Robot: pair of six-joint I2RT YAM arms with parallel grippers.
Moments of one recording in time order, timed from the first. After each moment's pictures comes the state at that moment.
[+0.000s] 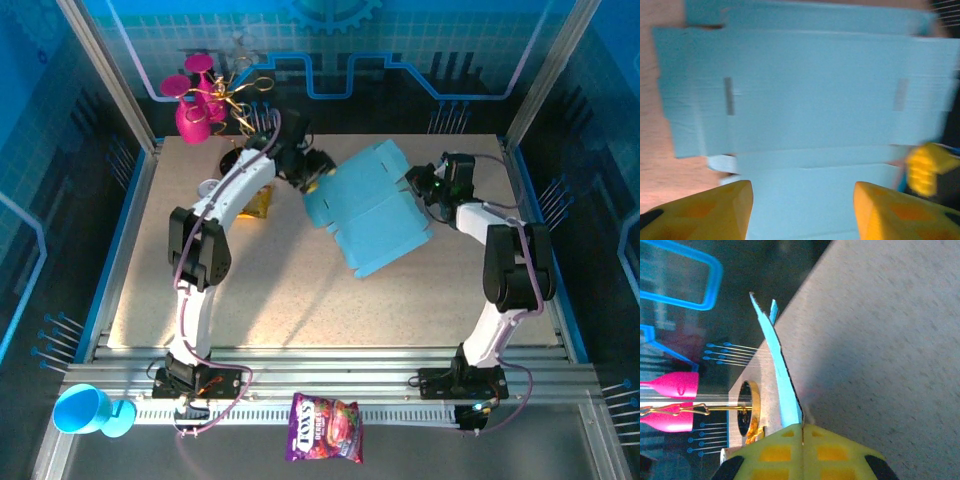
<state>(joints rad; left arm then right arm) -0.39 2.16 2.16 -0.90 0.31 -1.02 0.01 1.80 1.12 0.22 -0.44 0.94</state>
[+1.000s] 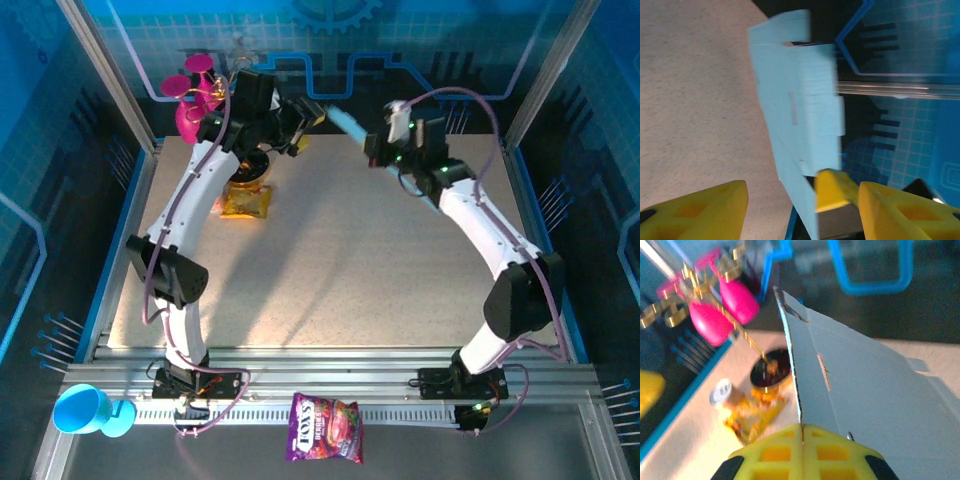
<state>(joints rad) -0.34 1.93 2.18 -0.86 0.37 -1.19 0.34 1.64 1.49 -0.27 -0.28 0.29</state>
